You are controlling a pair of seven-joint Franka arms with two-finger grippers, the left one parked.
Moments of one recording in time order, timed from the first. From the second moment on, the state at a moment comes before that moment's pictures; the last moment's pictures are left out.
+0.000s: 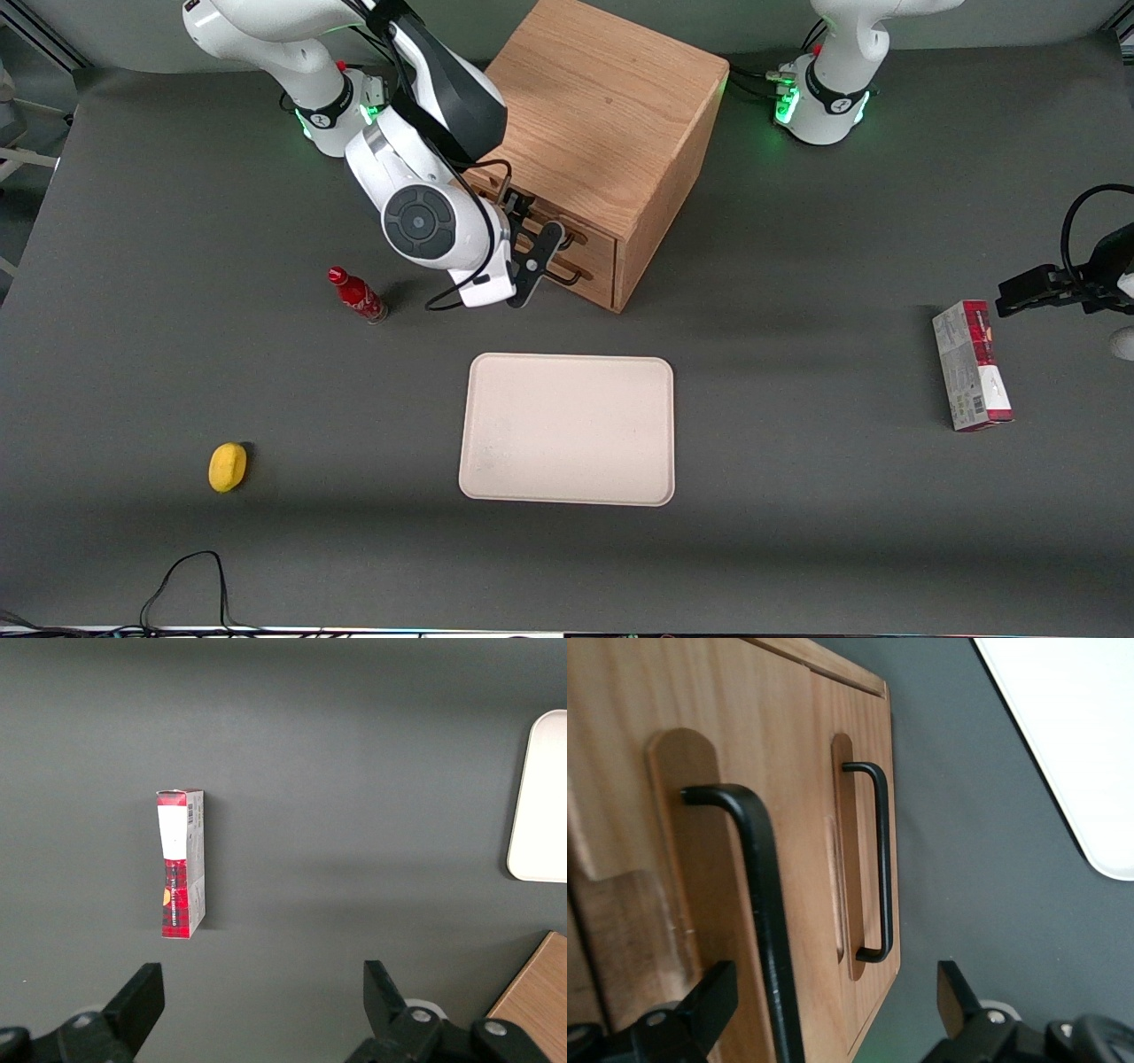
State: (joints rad) arm 0.56 0.43 0.08 -1.52 0.30 1.65 -0.41
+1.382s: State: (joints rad) arm 0.49 0.47 0.04 -1.51 0.30 1.67 -0.42
